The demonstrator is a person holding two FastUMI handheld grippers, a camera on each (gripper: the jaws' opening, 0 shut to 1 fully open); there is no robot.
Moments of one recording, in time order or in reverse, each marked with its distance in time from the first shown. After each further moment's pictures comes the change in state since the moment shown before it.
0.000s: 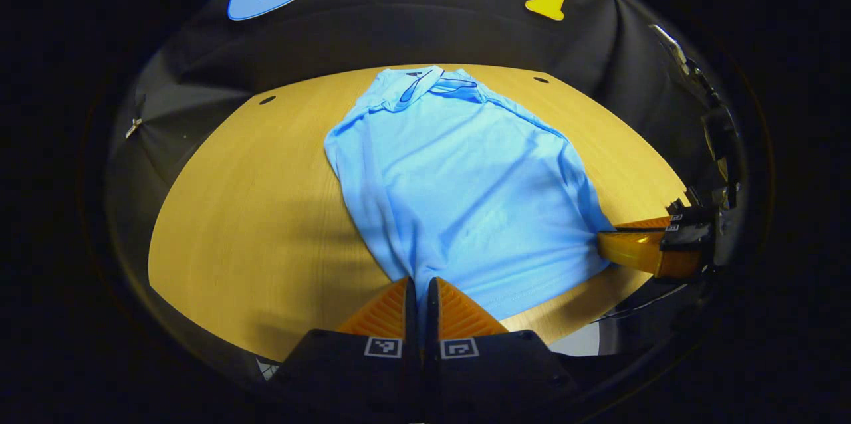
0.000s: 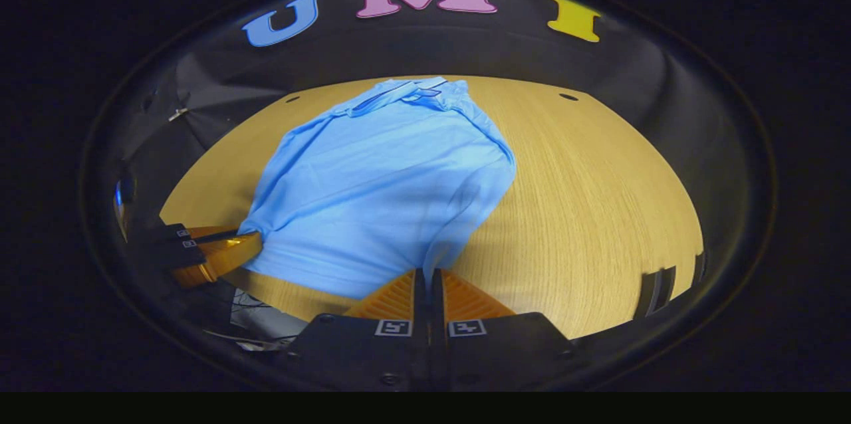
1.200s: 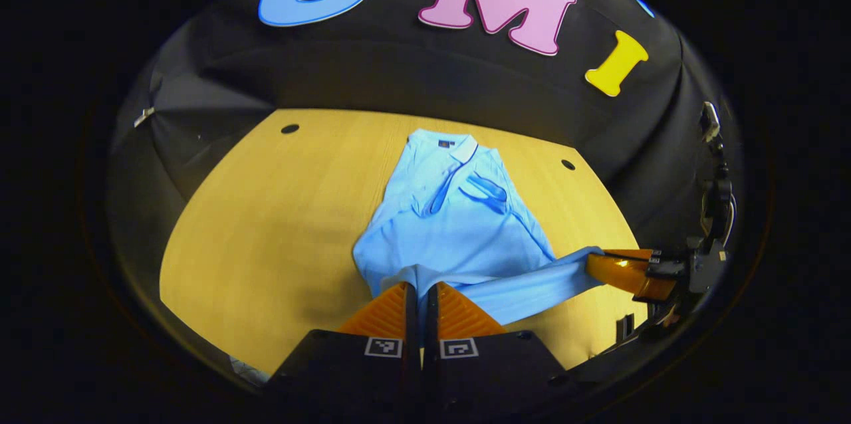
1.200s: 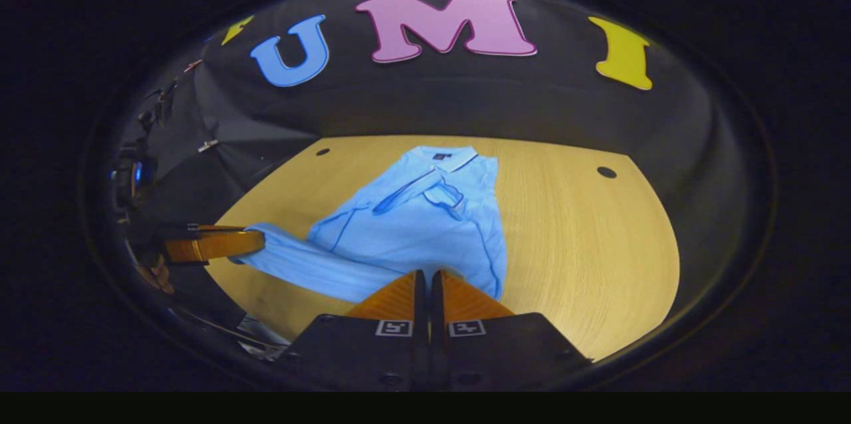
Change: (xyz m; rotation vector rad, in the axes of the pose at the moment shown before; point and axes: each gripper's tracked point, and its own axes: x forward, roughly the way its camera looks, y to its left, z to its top) left arm -0.033 0.047 0.210 -0.206 -0.124 0.009; right arm -0.012 -0.008 0.222 -0.066 -0.193 0.172
